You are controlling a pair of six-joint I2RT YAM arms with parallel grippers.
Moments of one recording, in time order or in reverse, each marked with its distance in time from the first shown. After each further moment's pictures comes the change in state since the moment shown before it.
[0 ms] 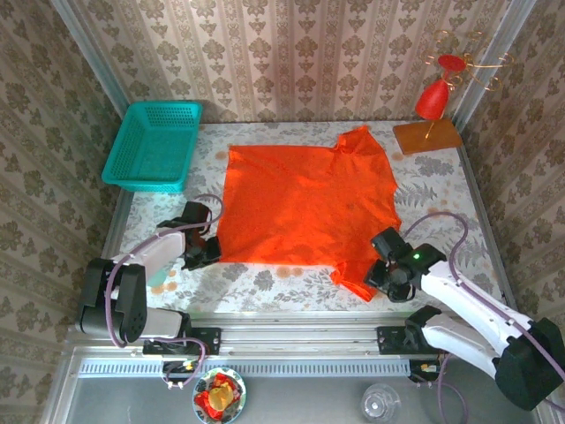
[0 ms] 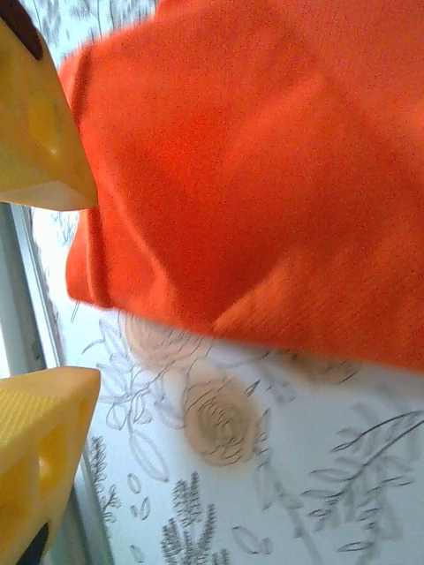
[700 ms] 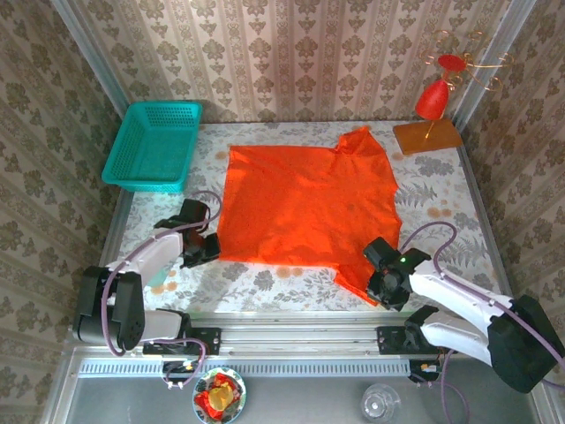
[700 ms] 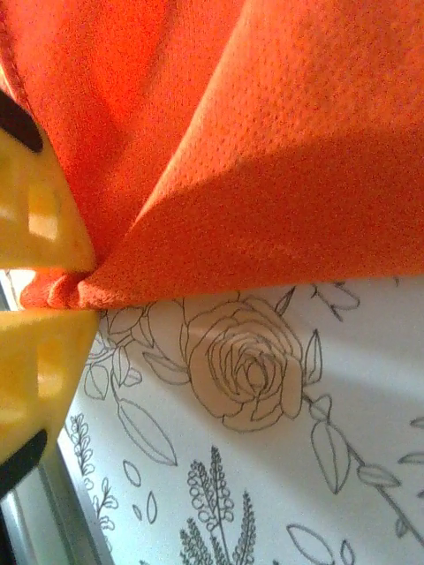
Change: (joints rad) left arm 0.000 -0.050 0.021 -0.028 0.000 0.000; right arm 0.043 0.099 -0.087 0.098 -0.007 0.140
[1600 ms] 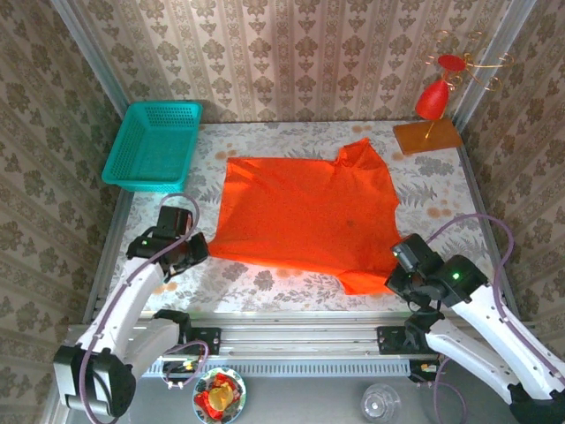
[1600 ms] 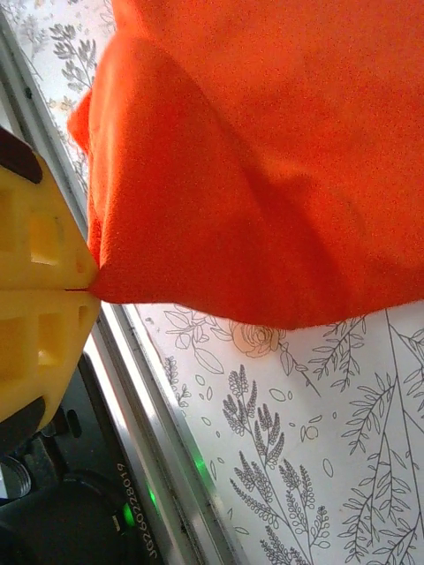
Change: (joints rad) left arm 0.019 -0.402 0.018 -0.212 0.001 -0.090; right arm 0.002 -0.368 0.297 -0.447 0.133 -0.059
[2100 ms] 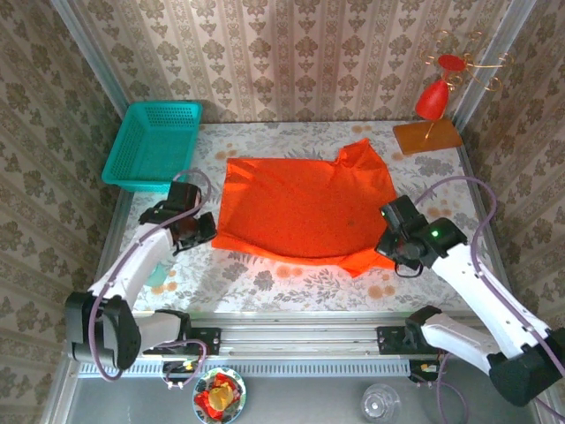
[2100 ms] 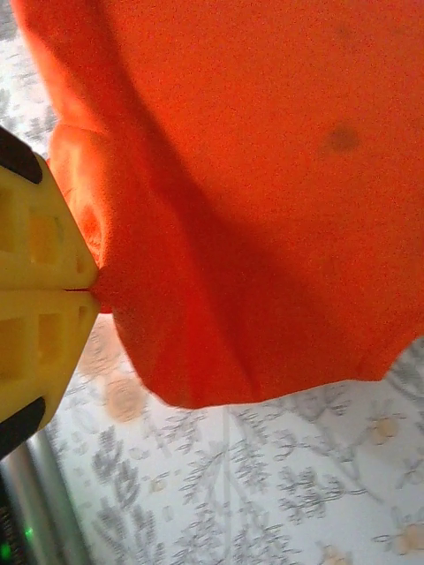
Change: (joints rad) left arm -0.004 0.311 0.176 0.111 0.024 0.072; right arm -0.146 0.324 0.183 0.201 0.103 -0.212
